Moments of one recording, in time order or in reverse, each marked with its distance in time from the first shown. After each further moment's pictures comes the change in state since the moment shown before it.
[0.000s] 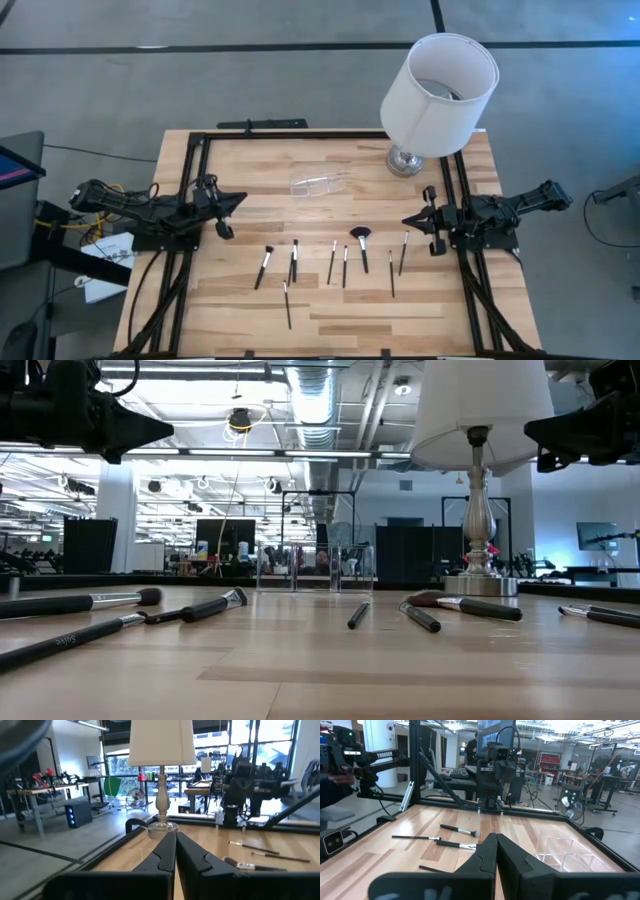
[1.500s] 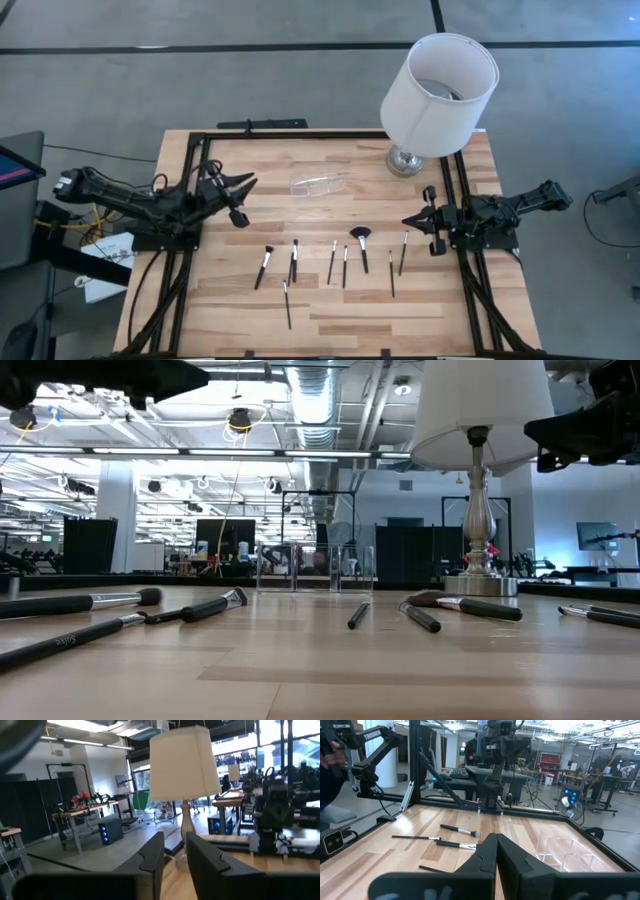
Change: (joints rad) left arm 0.034 0.491 0.273 0.340 -0.092 0.202; right arm 0.000 0.000 0.000 0.000 0.000 0.000
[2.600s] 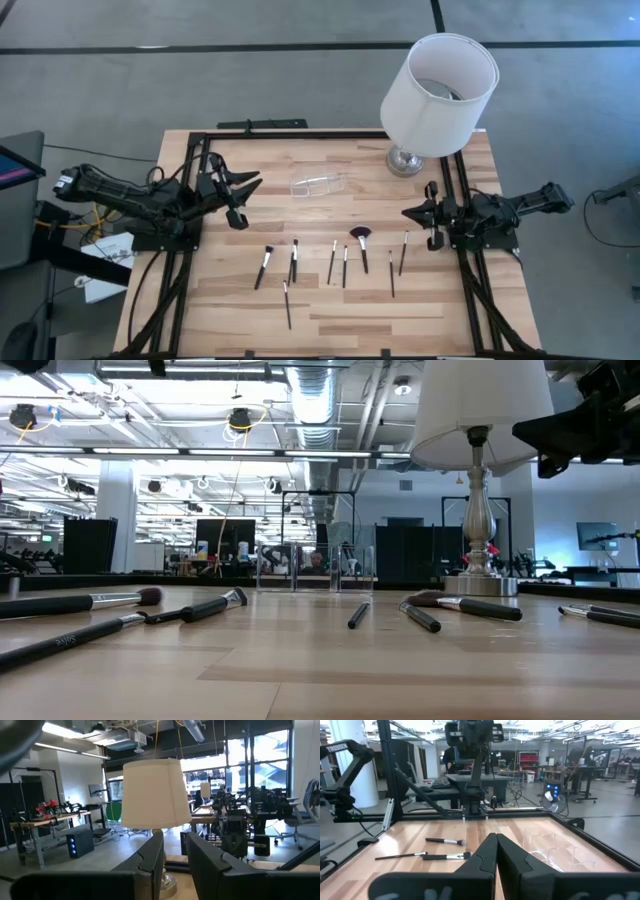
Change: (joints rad) left arm 0.001 0.082 0.207 -0.103 0.145 -0.071; right arm -0.035 0.000 0.000 0.038 0.079 0.104
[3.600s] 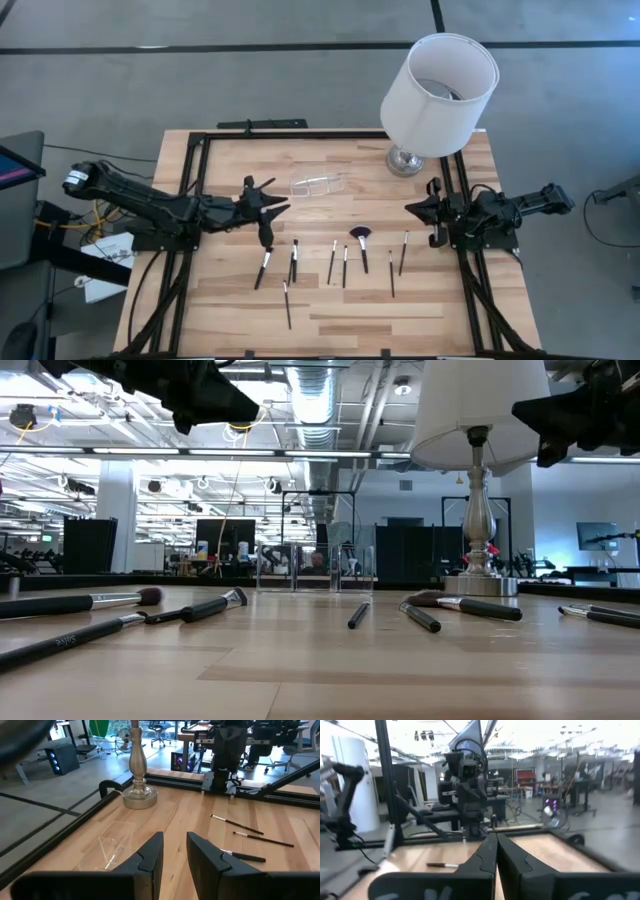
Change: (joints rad) left arm -0.006 0.303 0.066 -0.305 0.000 -0.380; right arm -0.012 0.000 0.000 0.113 0.000 0.031
